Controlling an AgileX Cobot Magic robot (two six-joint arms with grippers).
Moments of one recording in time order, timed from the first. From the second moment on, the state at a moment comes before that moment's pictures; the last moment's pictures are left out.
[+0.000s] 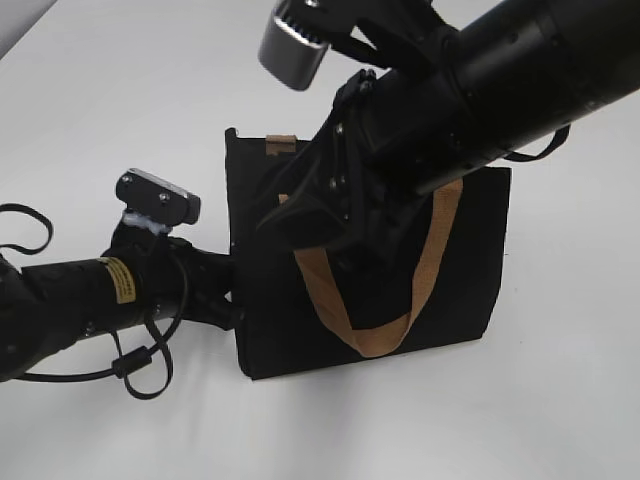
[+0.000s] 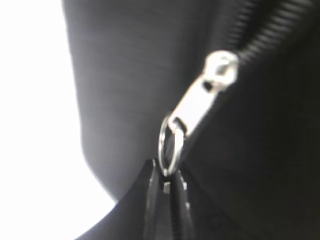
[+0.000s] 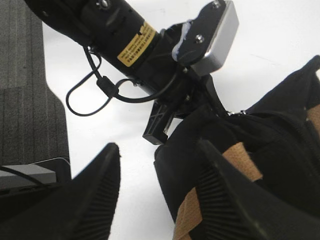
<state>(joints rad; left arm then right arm) -0.54 1.87 -0.56 0.22 -0.68 -0.06 0.63 1.48 -1.08 0.76 0.66 -1.14</state>
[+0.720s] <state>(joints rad) -0.50 1.64 -0.37 0.20 -0.80 -0.06 0.73 1.59 -1.08 0.97 0.52 -1.43</state>
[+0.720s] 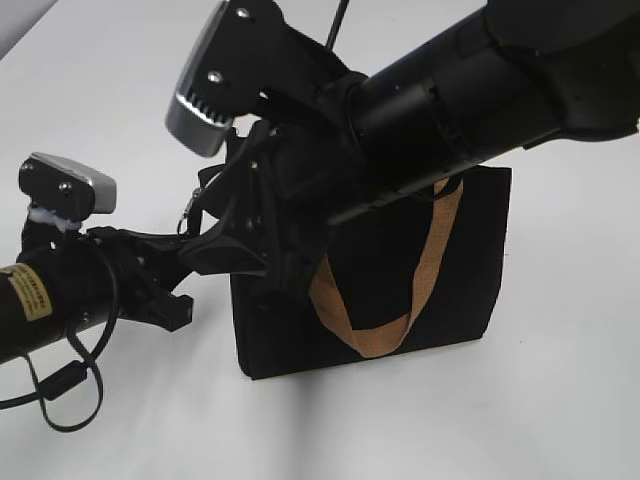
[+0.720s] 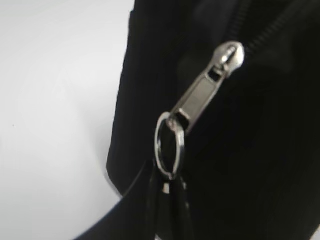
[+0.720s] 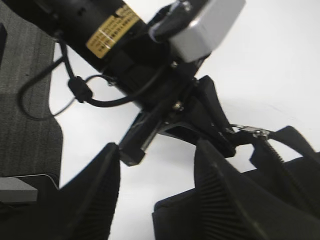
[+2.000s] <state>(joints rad) -0.50 1.52 -0.30 0.28 -0.91 -0.06 0.75 1.83 -1.32 0.86 0.44 -1.68</state>
